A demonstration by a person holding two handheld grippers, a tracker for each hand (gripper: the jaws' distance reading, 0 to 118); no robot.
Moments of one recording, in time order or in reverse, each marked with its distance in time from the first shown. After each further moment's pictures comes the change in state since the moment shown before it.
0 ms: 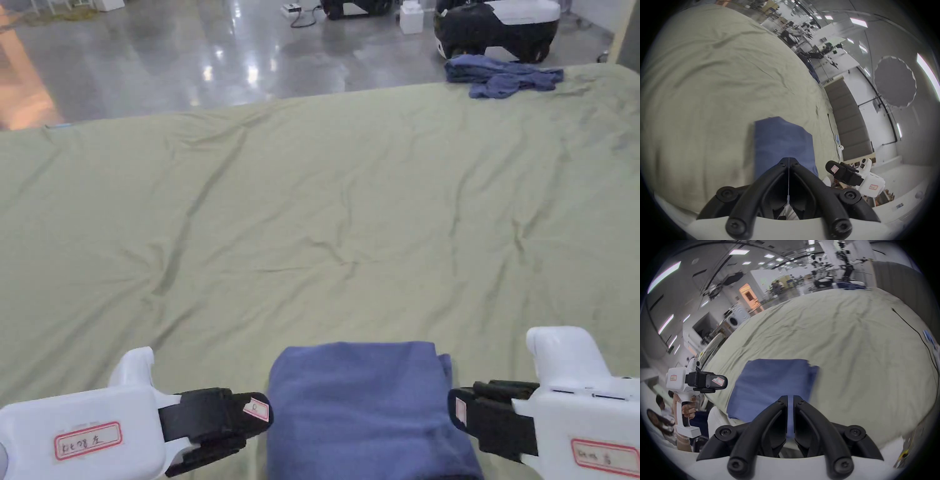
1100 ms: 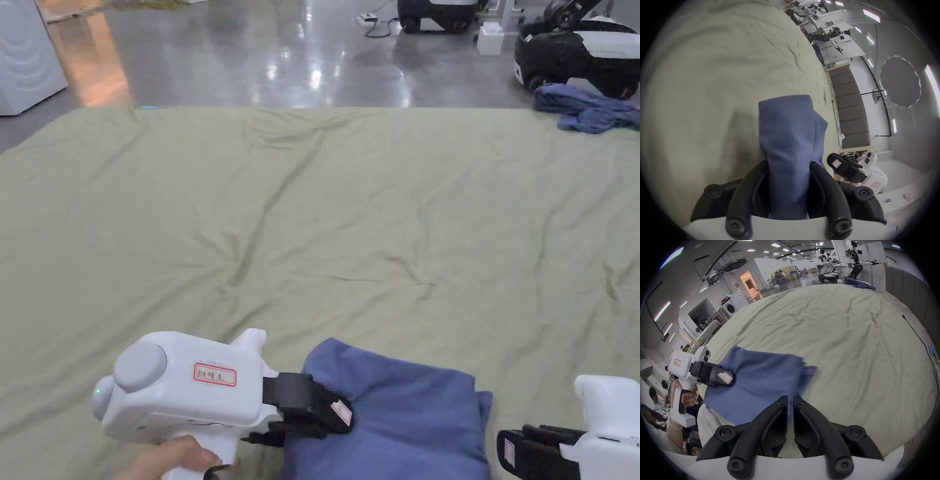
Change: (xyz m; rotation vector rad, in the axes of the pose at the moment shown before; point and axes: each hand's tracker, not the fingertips) left arm -0.046 0.064 -0.040 -0.222 0.003 -0.028; right arm -0.013 0.005 -0.034 -0.068 -0.079 0.020
